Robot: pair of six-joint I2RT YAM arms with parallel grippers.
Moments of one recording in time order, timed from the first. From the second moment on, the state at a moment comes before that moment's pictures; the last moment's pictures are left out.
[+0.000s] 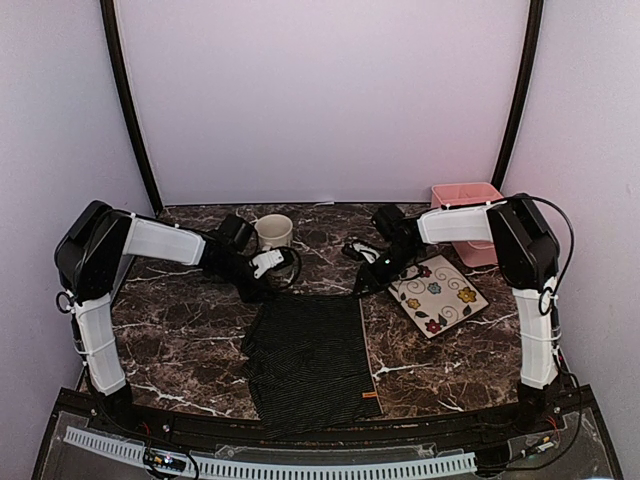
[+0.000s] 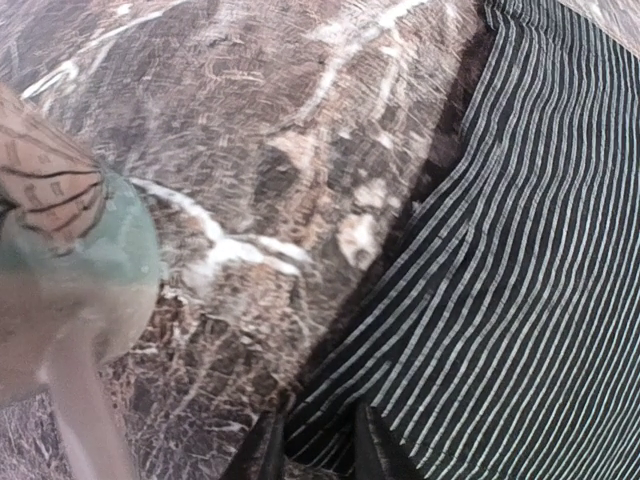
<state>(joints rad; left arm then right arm) -0.51 1.94 1.16 -0.27 0.30 0.54 0.57 2.17 1.55 -0.64 -0.54 -0.07</state>
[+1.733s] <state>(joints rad) -0.69 1.70 0.92 -0.43 0.27 0.56 0.72 2.00 1.27 -0.56 -0.59 0.00</state>
